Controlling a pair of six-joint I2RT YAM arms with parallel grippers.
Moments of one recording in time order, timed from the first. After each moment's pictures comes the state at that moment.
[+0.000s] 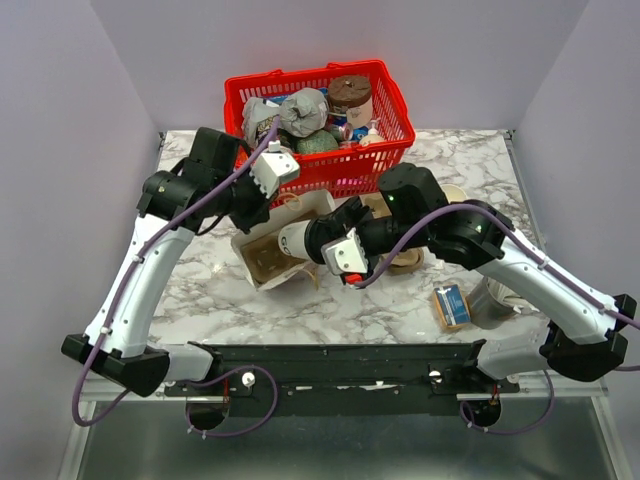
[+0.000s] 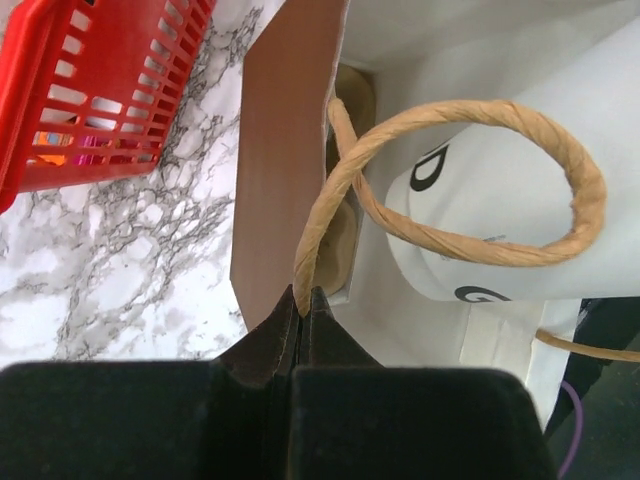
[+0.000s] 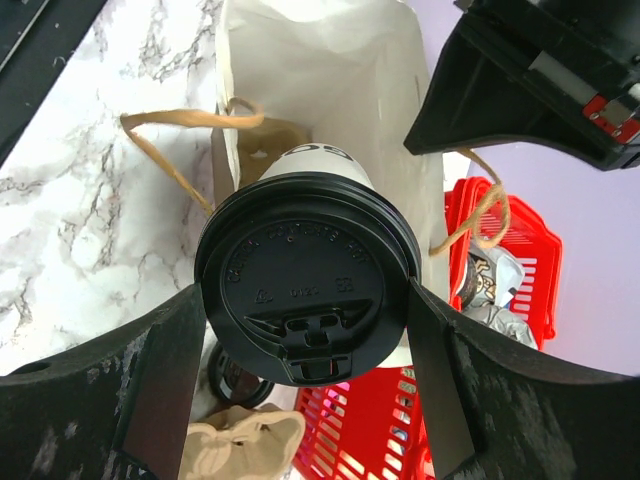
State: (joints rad) left arm -0.40 1.31 1.72 -1.25 0.35 0.45; right arm 1.01 1.34 1.65 -0.89 -0.40 -1.19
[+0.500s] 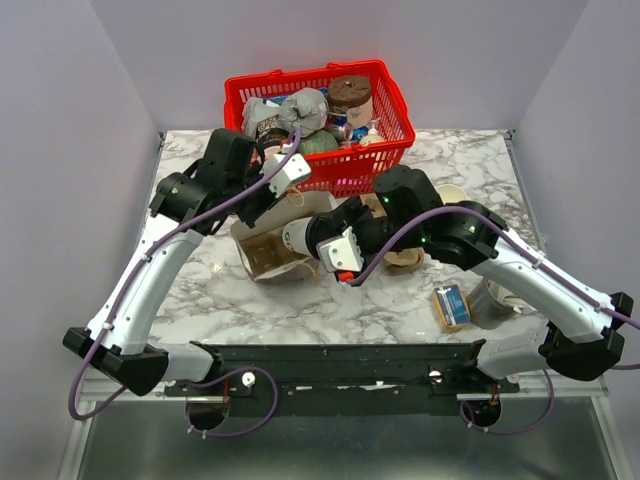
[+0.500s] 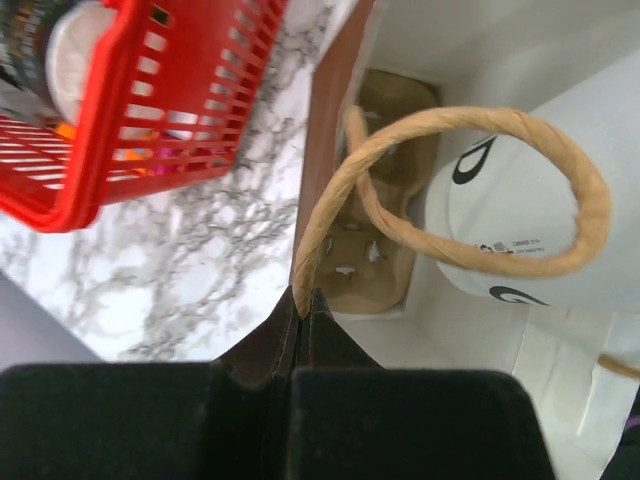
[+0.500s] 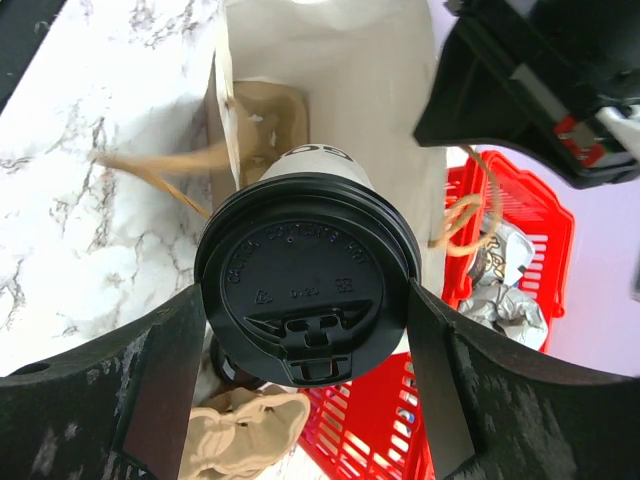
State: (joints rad) left arm -0.49 1.30 1.64 -1.14 0.16 0.50; right arm 1.01 1.35 1.62 -0.87 -0.33 -1.19
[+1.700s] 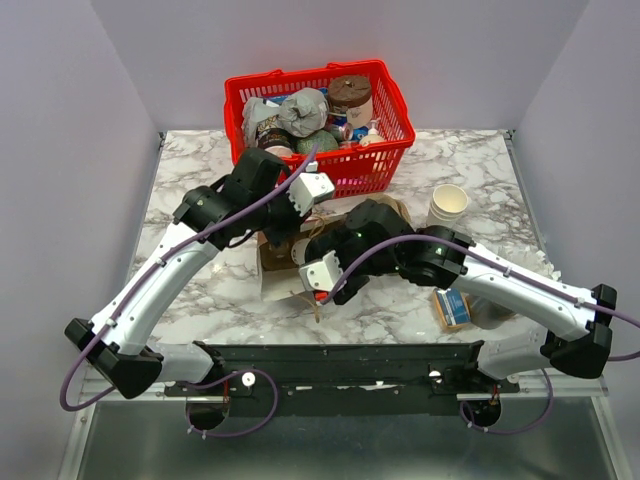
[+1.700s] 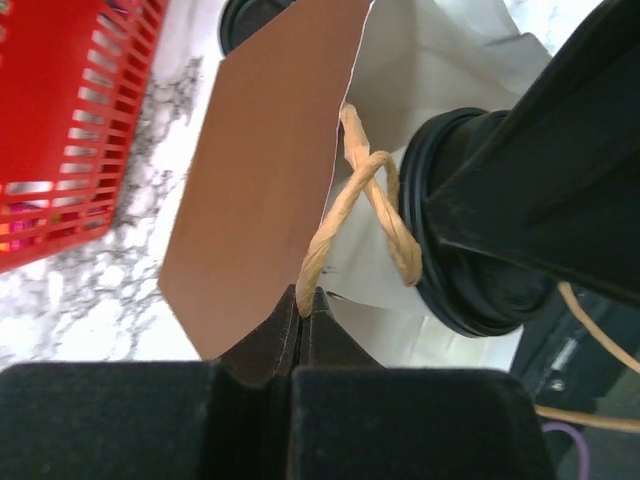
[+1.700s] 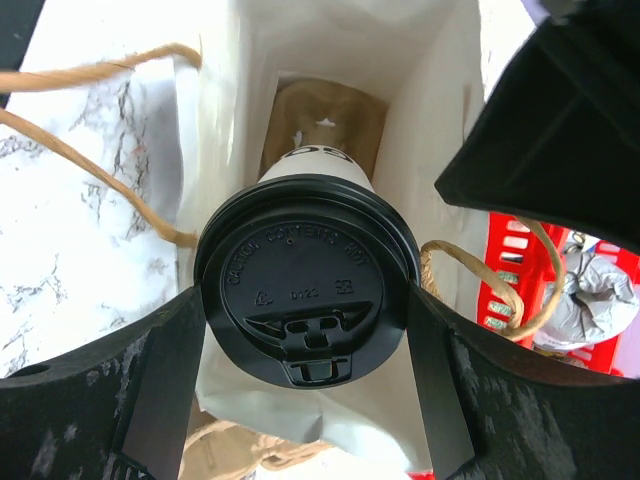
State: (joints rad) left arm -0.65 1.29 1.55 -1.05 0.23 0.35; right arm 1.10 1.35 1.42 -0.75 -0.14 -1.08
